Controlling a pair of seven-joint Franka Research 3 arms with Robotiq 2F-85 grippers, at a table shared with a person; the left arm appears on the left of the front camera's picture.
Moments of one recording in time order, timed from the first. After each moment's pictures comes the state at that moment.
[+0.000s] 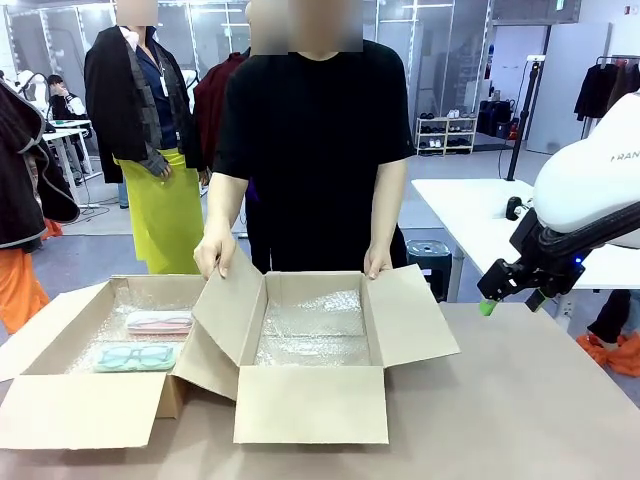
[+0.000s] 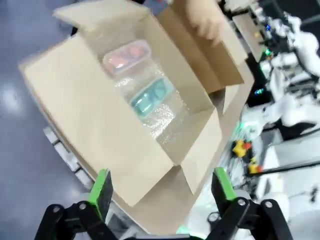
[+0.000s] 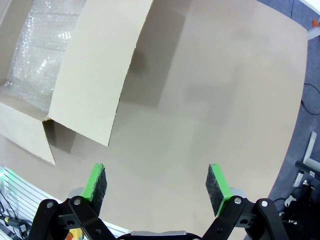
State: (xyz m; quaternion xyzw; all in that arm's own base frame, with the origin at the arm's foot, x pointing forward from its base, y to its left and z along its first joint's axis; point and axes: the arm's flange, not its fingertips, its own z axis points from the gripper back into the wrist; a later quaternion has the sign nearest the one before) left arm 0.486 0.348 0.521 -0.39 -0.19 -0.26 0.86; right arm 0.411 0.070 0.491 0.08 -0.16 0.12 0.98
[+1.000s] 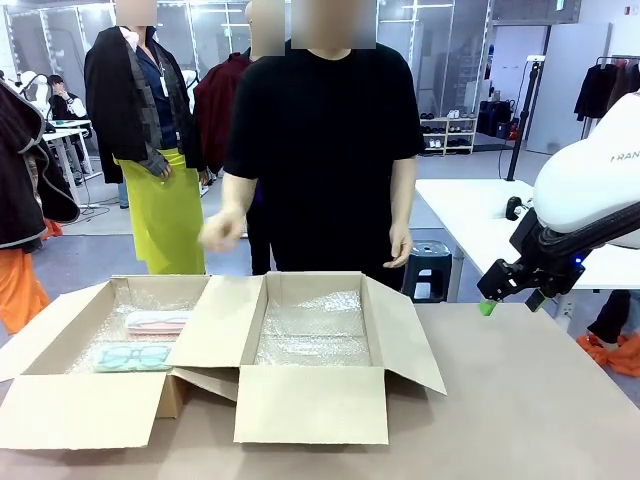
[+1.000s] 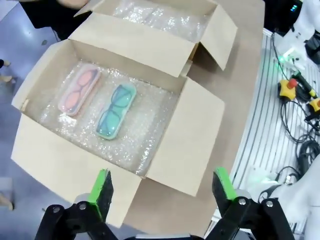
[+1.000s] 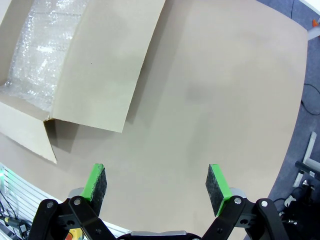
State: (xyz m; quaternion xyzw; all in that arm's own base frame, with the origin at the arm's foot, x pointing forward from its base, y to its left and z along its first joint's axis) left arm 0.343 0.178 0.565 -0.20 -0.29 -0.49 0.80; right arm 0.411 0.071 0.491 0.08 -0.16 0.12 0.98
